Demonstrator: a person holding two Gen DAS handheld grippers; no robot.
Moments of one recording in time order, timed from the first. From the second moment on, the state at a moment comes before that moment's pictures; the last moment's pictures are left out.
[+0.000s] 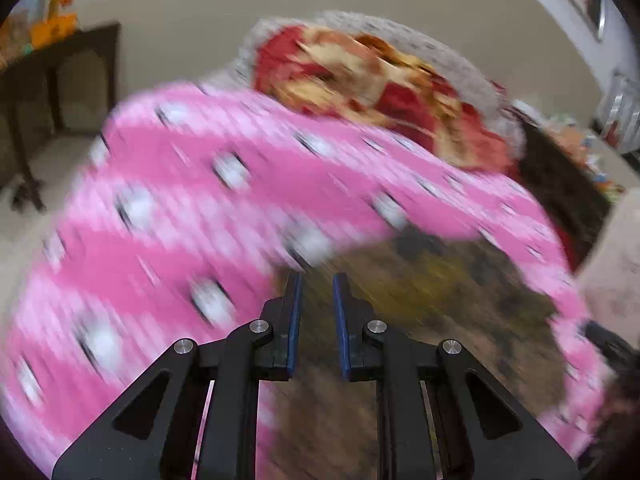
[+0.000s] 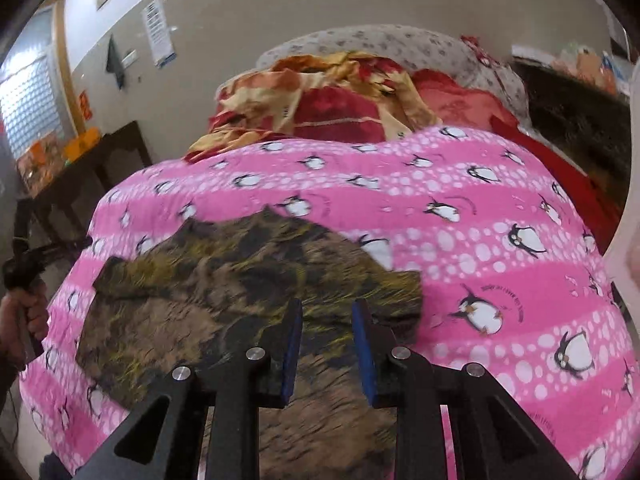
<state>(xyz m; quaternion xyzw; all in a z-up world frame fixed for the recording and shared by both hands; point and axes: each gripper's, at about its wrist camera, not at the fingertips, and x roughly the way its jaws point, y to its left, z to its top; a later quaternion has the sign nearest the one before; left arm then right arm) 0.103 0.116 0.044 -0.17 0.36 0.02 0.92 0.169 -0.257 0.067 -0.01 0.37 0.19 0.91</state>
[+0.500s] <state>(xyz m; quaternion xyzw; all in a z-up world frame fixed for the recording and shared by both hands) 0.051 0.091 -0.041 -0.05 0.44 -0.01 0.90 0.141 -0.272 -0.017 -0.03 0.46 0.17 0.87</state>
